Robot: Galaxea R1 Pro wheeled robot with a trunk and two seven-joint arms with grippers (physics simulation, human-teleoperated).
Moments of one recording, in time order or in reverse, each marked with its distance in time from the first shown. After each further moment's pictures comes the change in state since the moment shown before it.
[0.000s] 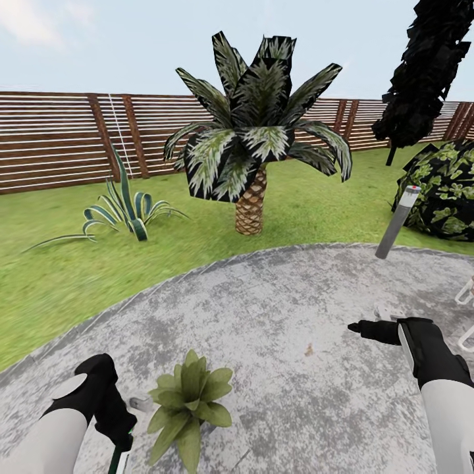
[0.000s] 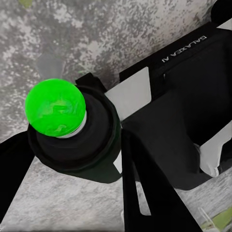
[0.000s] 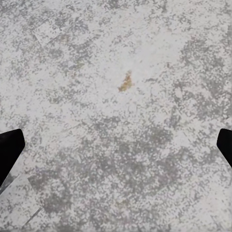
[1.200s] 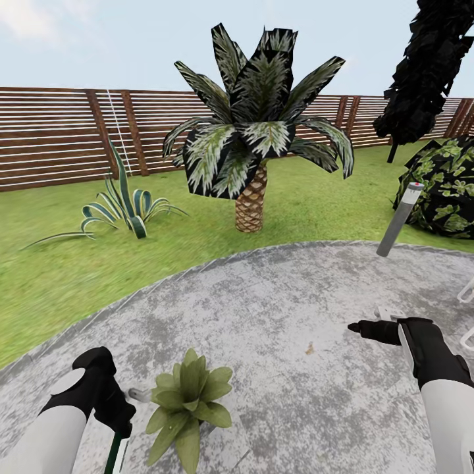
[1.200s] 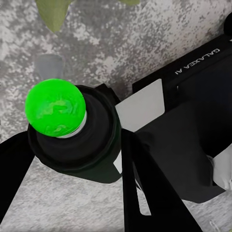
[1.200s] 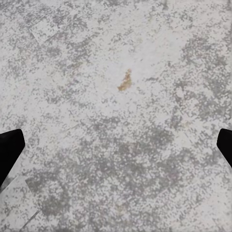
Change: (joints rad) left arm -0.002 -0.002 0.000 -0.074 -0.007 0.000 0.000; right arm 0.000 0.000 -0.001 0.000 0.000 -0.001 0.000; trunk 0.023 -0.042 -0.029
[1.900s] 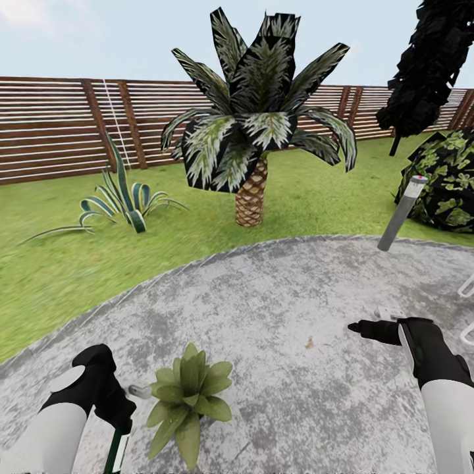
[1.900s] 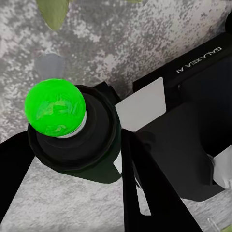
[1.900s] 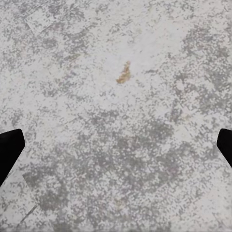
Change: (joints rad) left arm -0.010 0.001 0.000 -0.003 -0.001 0.000 0.000; right arm 0.000 0.000 0.000 0.000 0.000 0.000 0.000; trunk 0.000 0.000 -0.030
